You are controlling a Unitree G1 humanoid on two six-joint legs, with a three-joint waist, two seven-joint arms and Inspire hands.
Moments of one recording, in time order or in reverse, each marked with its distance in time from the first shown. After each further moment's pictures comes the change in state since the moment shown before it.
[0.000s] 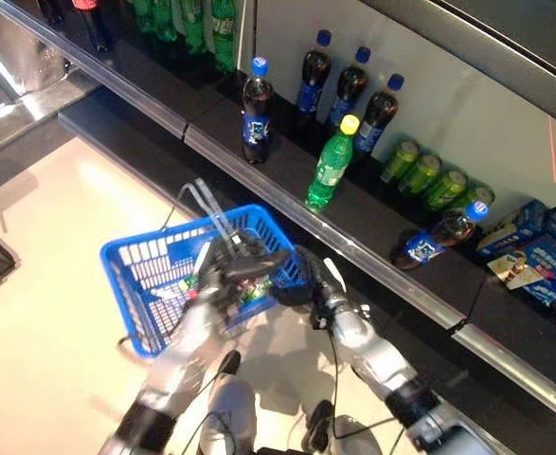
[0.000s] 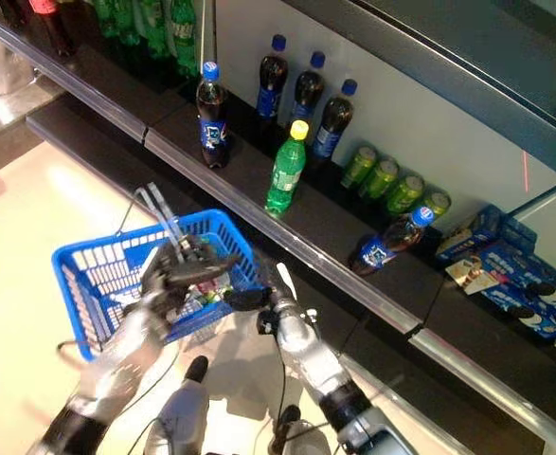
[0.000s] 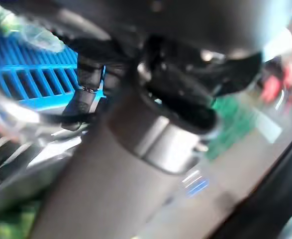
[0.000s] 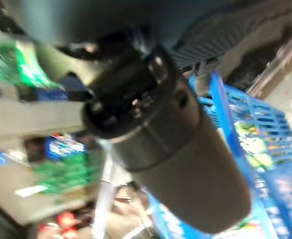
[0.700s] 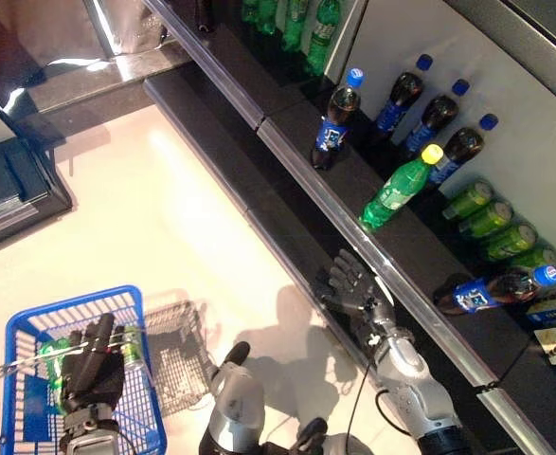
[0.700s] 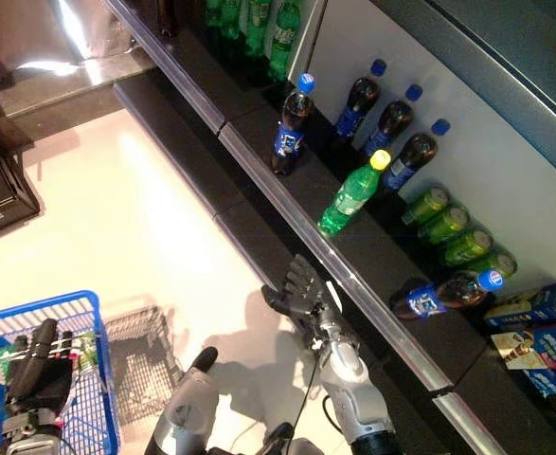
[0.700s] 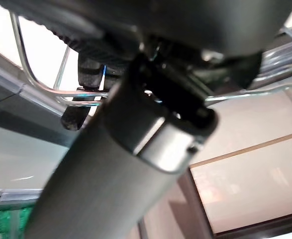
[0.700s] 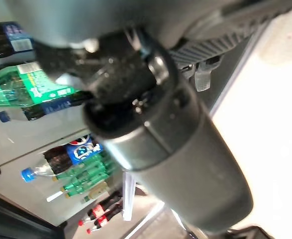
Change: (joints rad) left arm 0.142 -0.184 0.513 0.384 -0.335 -0.068 -0.384; right arm 0.193 0.027 -0.211 0.001 0.214 -0.108 0.239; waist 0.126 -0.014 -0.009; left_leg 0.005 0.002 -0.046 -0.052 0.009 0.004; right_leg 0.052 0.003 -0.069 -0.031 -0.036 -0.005
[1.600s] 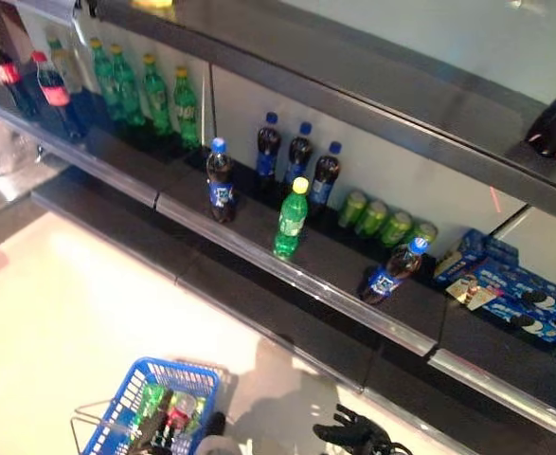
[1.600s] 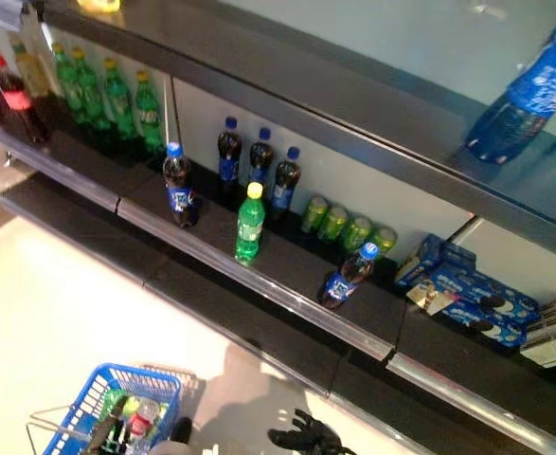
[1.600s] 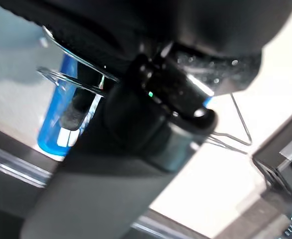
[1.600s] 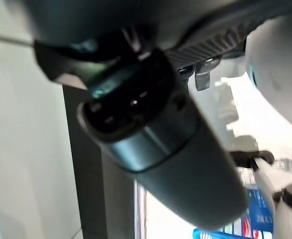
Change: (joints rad) left arm -0.226 0.011 -0.160 0.945 0.160 -0.042 0.305; right arm 0.029 0.059 -0.048 1.029 -0.193 -0.149 0.144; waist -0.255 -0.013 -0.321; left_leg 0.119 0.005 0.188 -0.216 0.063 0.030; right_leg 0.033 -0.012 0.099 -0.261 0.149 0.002
